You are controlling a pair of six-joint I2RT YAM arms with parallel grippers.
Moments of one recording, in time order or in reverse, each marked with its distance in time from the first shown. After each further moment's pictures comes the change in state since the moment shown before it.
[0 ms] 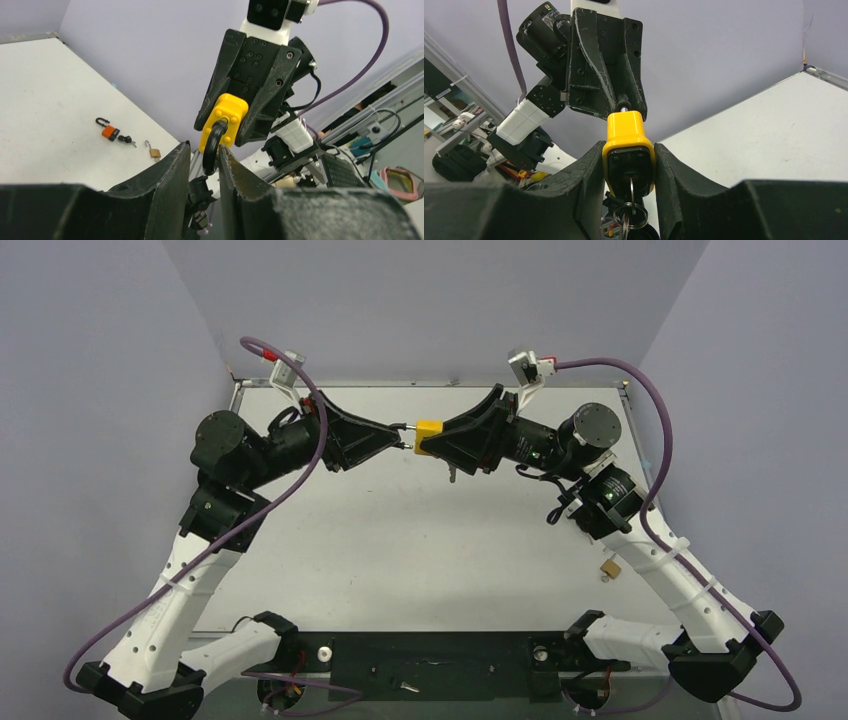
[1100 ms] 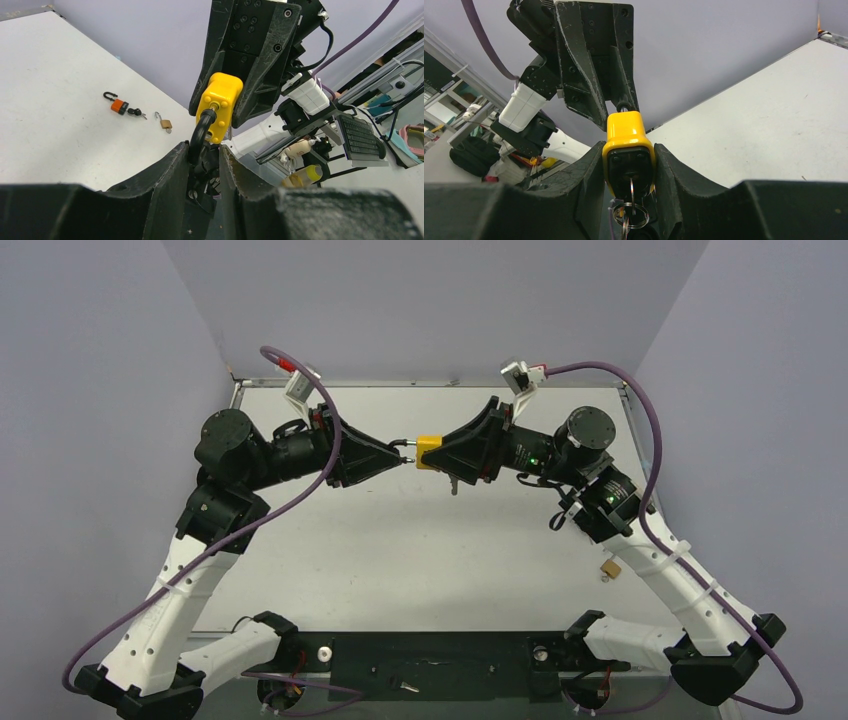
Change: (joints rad) left arm 0.000 -0.009 0.013 -0.155 0.124 0.174; right arm 0.003 -0.025 -0.037 -0.082 -0.029 0.018
